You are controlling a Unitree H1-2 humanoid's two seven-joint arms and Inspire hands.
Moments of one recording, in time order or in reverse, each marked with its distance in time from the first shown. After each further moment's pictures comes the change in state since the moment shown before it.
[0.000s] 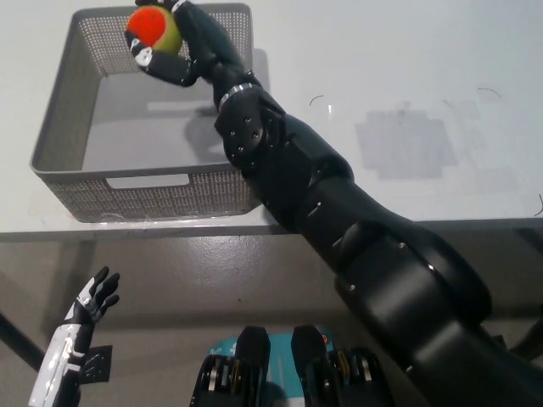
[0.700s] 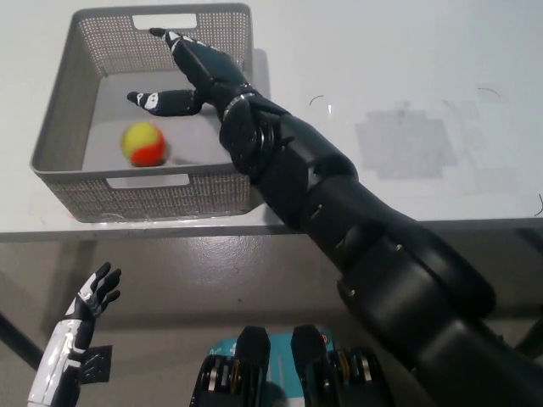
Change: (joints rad) left_arm -0.012 0.015 -0.005 0.000 -0.002 0.000 -0.002; right_arm -0.001 -0.023 0.091 0.006 -0.069 0.131 0.141
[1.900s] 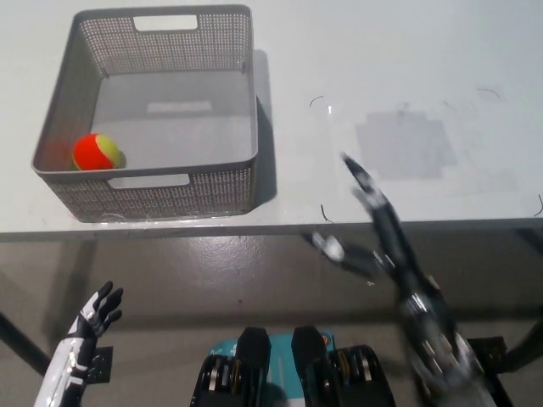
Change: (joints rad) left_arm 0.062 -0.006 -0.011 0.004 -0.001 0.002 0.000; right_arm 1.139 -0.275 -0.203 -1.190 0.077 -0.106 0.031
